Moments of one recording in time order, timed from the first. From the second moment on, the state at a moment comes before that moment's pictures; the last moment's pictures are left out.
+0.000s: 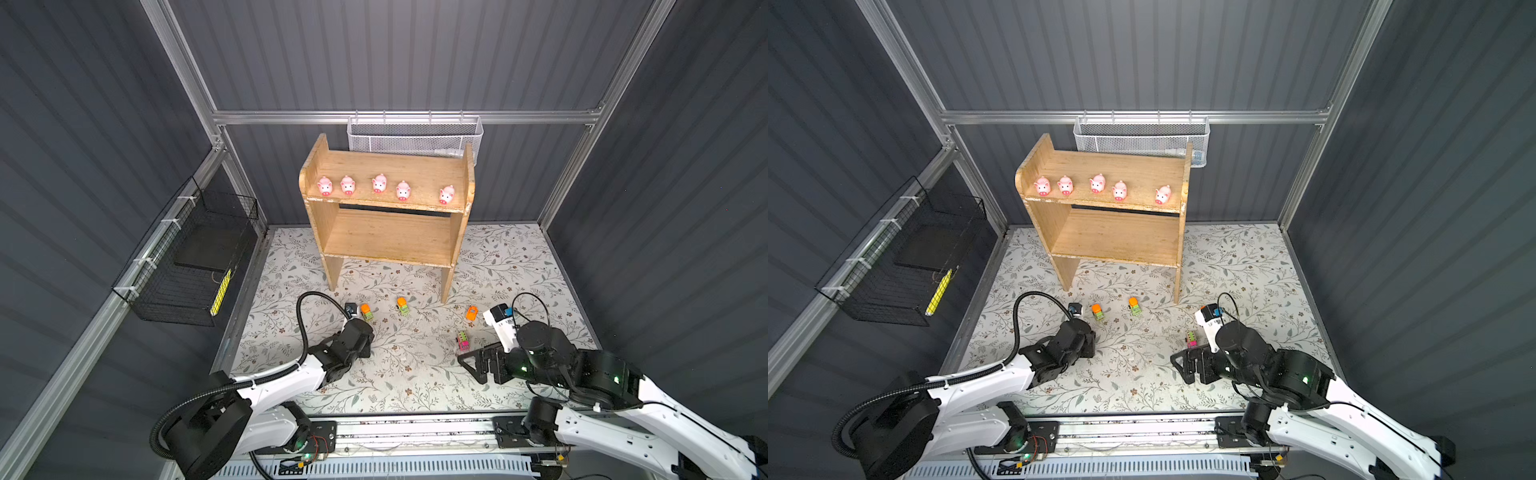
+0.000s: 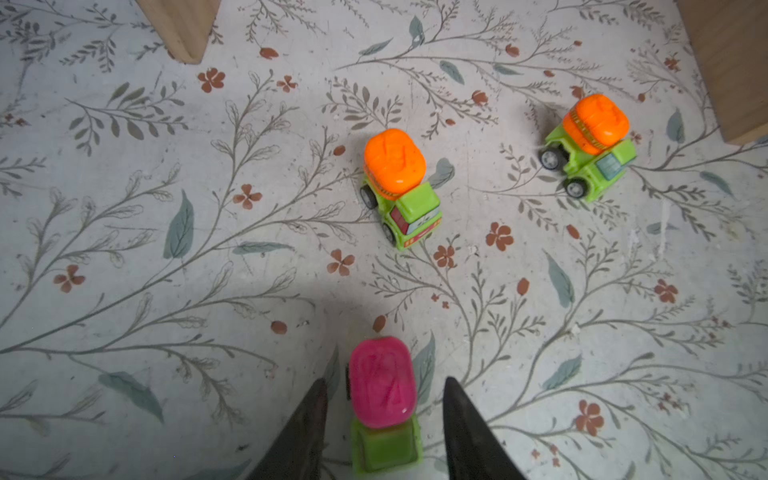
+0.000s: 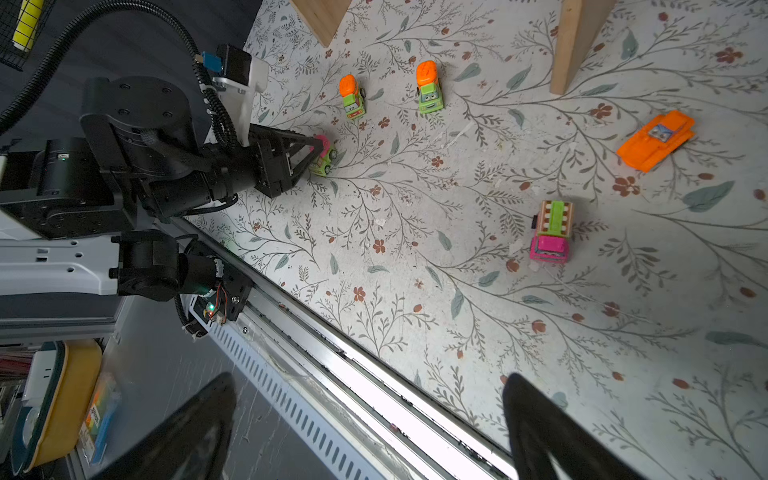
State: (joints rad) left arm -0.79 1.21 0.43 -0.10 -0.37 -0.56; right arm 1.00 0.64 0.89 -0.96 0.03 0.69
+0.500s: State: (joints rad) left arm -0.79 1.29 0.41 -0.02 -0.38 -0.60; right arm 1.00 0.61 0.89 -0.97 0.03 0.69
